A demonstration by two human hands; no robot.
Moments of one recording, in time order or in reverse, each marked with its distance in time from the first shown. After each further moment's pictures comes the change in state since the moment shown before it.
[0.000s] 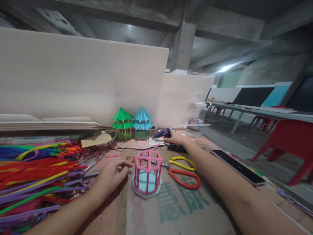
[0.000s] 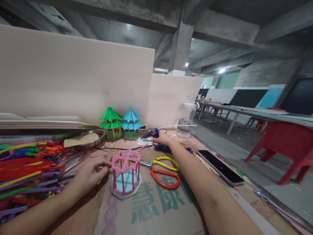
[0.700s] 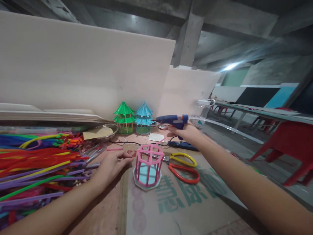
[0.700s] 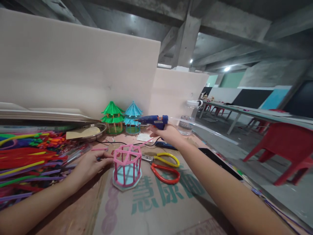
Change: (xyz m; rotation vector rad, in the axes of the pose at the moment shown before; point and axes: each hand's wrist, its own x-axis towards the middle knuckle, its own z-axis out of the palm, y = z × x) left_hand 0.000 0.000 0.002 -0.156 0.016 -0.067; right_hand -0.086 -0.041 -0.043 0.544 0.088 -0.205
